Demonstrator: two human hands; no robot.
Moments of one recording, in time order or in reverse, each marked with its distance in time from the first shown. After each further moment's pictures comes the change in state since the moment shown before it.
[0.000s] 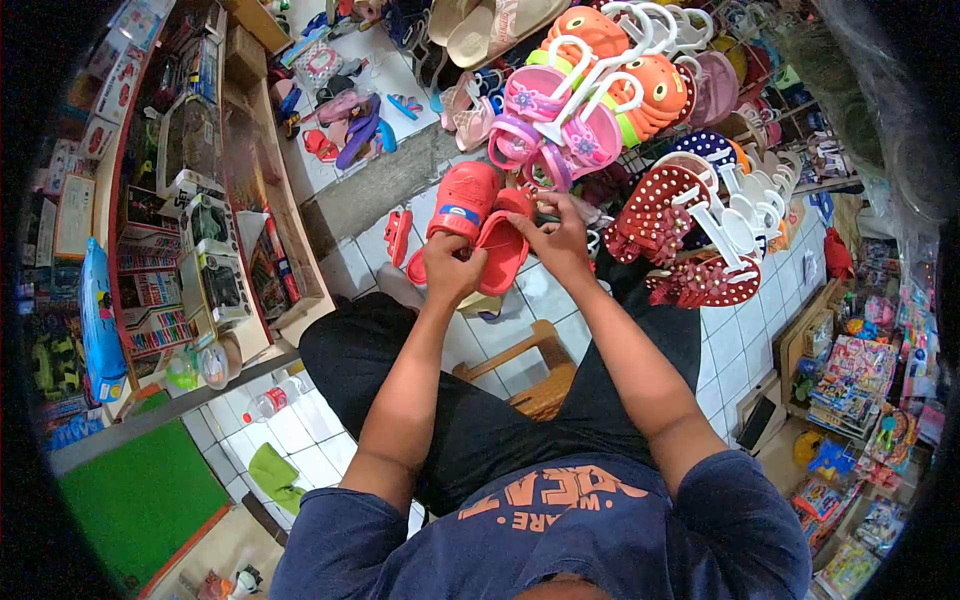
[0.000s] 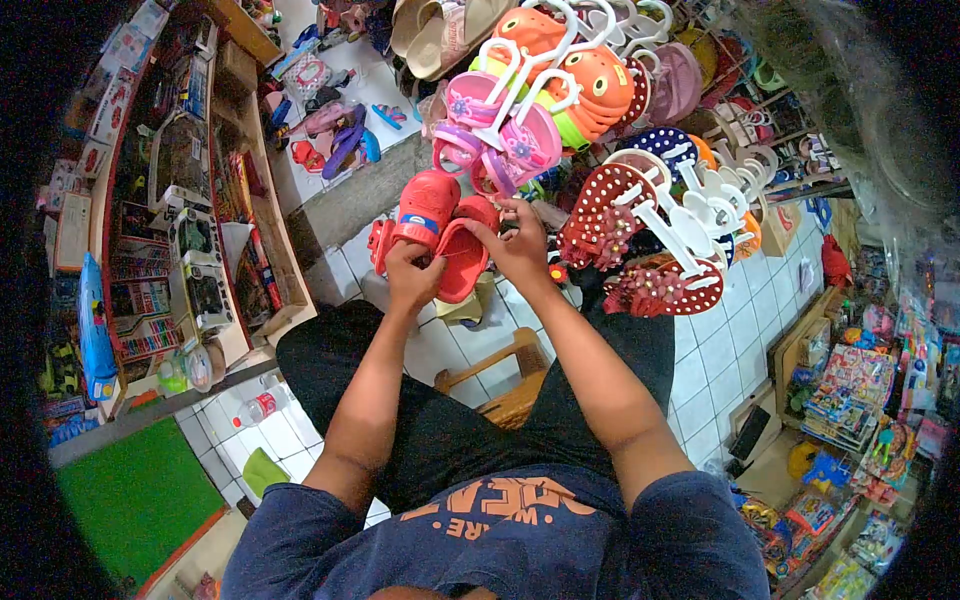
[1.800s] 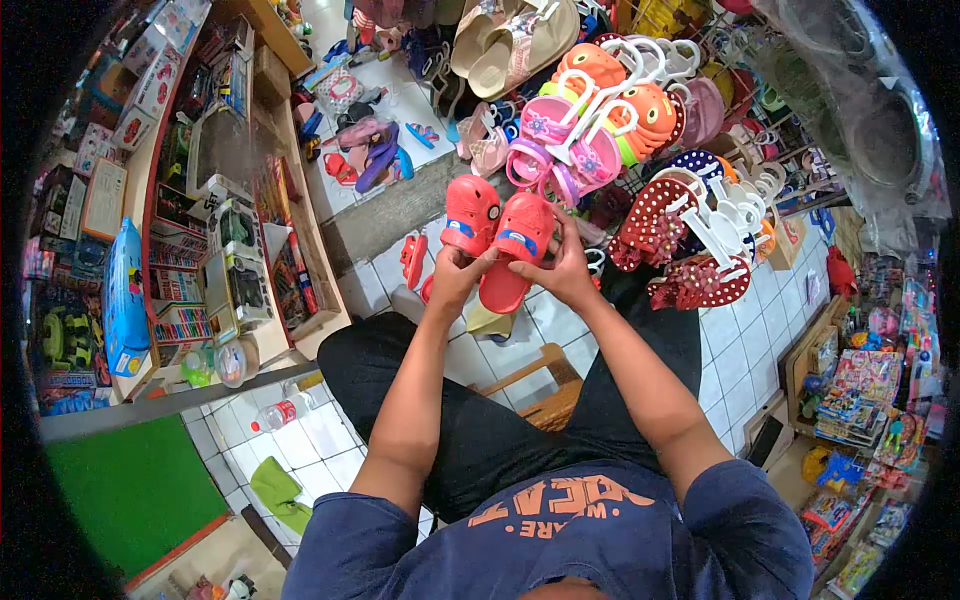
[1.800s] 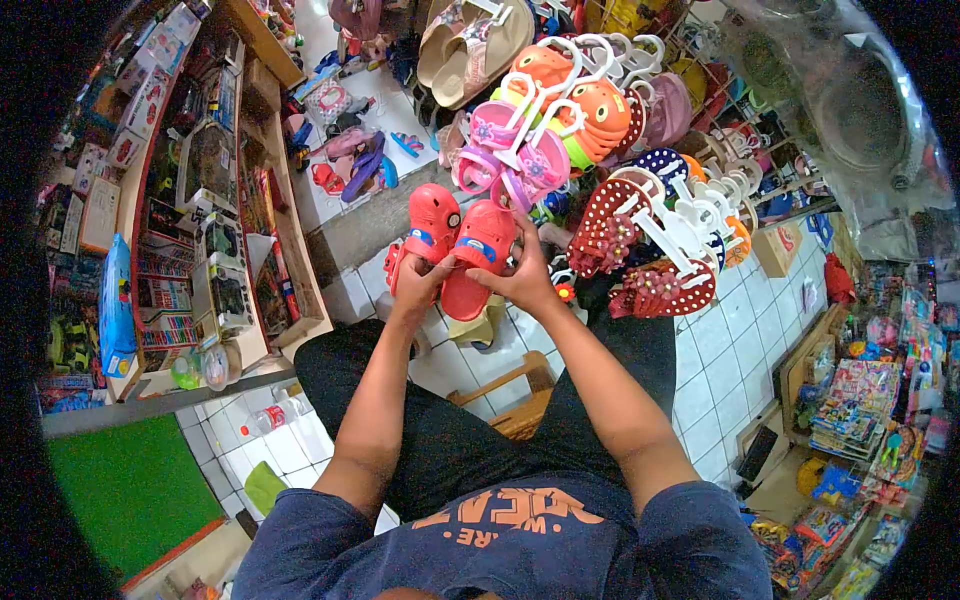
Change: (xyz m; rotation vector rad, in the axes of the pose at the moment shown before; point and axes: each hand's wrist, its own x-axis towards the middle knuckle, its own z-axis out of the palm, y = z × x) left_hand 0.016 0.007 -0.025 -0.719 -0.344 -0.306; right_hand -0.016 -0.014 -0.002 0.543 -0.251 -0.033
